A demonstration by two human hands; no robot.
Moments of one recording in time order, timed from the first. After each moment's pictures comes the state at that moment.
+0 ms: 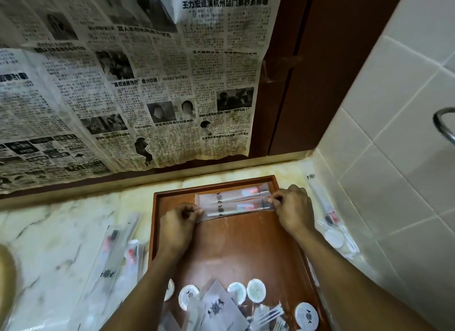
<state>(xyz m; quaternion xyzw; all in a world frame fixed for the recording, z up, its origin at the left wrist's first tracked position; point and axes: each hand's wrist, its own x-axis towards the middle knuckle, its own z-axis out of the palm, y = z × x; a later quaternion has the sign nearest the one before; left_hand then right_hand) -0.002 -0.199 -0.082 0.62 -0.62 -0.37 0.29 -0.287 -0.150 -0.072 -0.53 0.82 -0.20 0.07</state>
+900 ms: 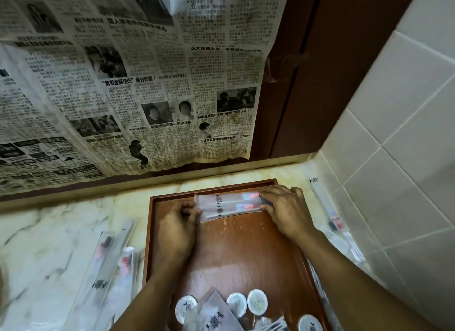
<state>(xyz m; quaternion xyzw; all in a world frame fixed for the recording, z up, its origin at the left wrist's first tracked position) -0.008 -0.209 -0.104 0.65 -0.62 -0.30 0.33 -0.290 -0.167 -0.076 -0.68 0.72 -0.12 0.05</state>
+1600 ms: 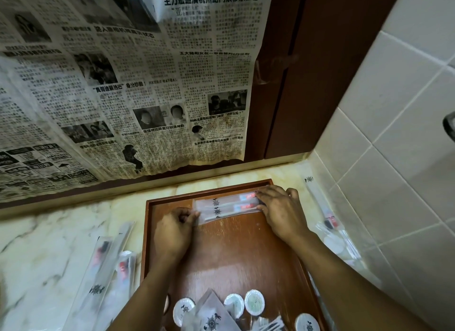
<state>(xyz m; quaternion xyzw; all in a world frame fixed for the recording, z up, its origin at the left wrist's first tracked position) -0.006 -0.217 -0.100 0.66 -0.64 -0.30 0.25 -0.285 -0.163 -0.075 -0.67 0.73 -0.12 0.03</state>
